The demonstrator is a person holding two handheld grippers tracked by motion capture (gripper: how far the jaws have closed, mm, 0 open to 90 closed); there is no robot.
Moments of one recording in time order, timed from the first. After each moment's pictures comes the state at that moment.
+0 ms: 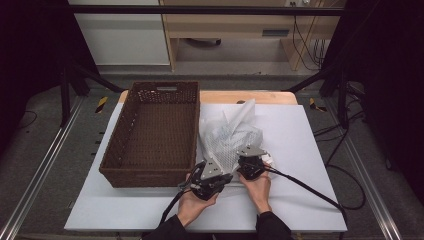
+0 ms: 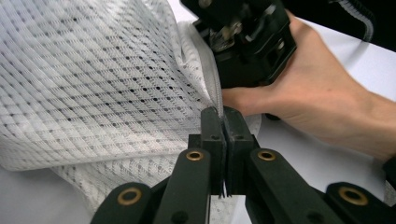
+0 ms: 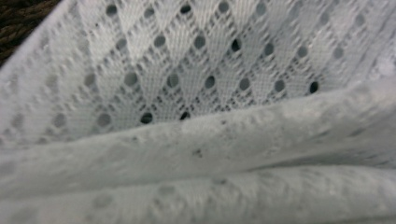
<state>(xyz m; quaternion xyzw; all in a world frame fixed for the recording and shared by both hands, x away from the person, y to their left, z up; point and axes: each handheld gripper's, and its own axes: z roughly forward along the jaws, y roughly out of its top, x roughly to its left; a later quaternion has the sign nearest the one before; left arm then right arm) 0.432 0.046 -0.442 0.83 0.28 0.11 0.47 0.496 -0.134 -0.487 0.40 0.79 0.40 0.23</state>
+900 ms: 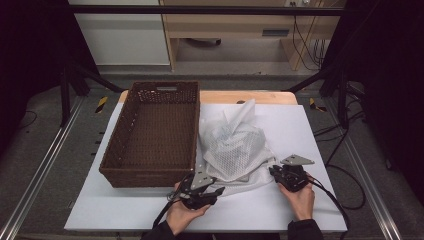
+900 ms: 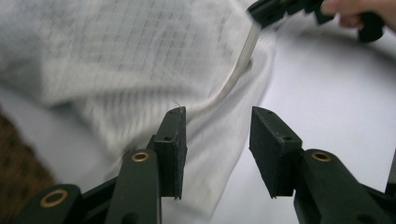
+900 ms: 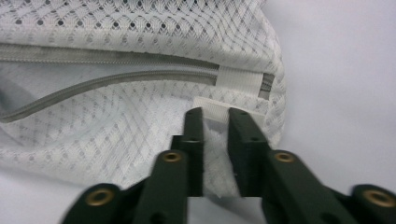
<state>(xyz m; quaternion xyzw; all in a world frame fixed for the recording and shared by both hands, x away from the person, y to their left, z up) 0.406 0.081 -0.454 0.84 0.30 0.13 0.43 0.458 -0.250 -0.485 0.47 0.78 0.36 0.21</state>
